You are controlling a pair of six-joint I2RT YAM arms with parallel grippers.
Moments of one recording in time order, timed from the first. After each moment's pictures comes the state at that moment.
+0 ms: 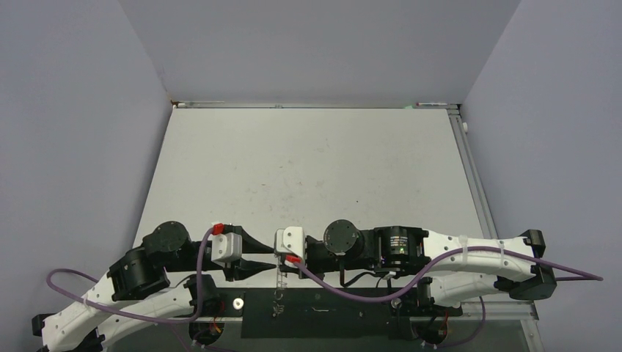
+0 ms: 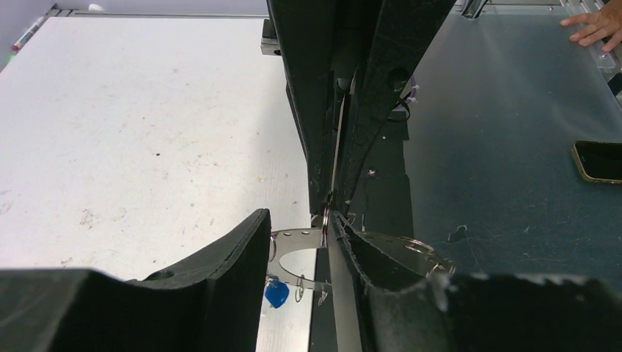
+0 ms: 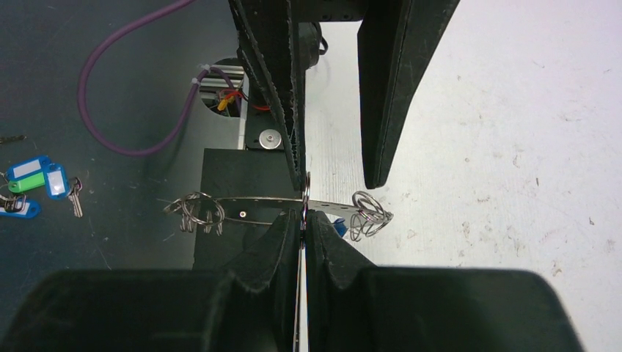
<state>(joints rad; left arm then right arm) -1.09 0.41 0.83 -0.57 0.38 0.06 1.49 1.18 1.19 -0.43 -0.07 -0.12</state>
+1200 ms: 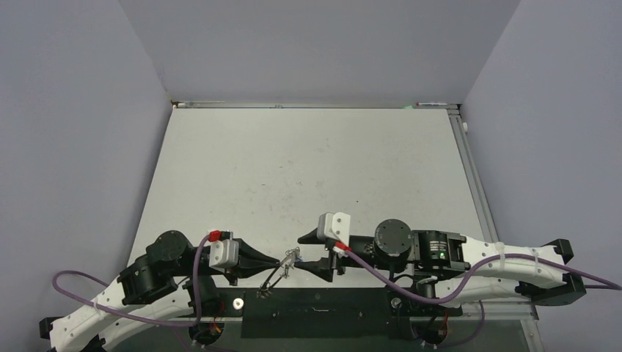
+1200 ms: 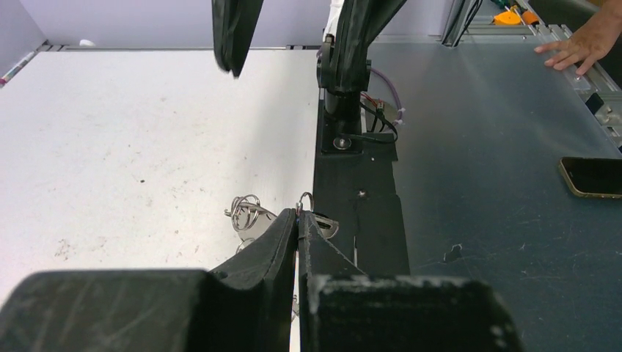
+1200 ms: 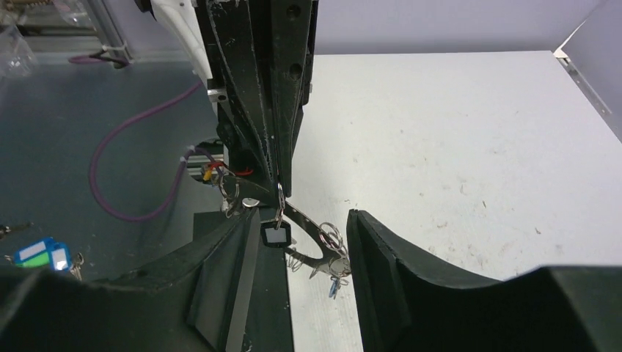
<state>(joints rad) -1.09 0.31 0.66 -0.40 0.42 0.02 1.49 0.98 1.08 -0.30 0.04 -0.08</state>
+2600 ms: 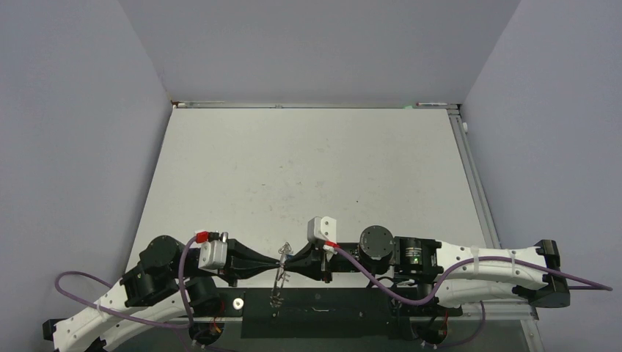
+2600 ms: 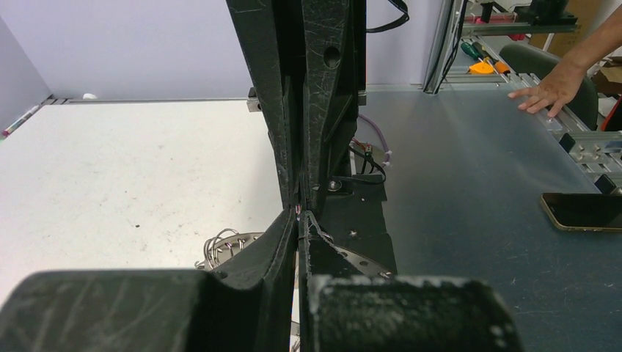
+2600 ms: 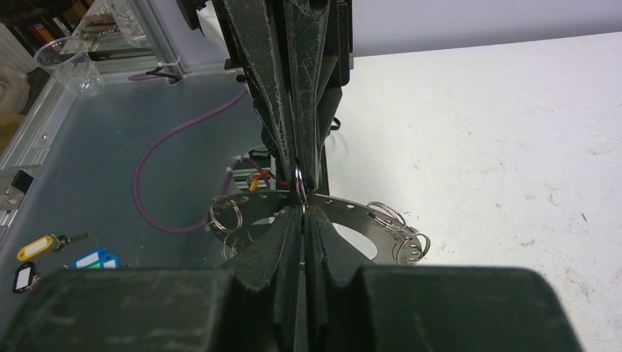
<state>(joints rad) -1.09 0.25 0.60 -0.23 0.45 -0.05 1.44 0.97 0.85 0.02 -0.10 0.07</state>
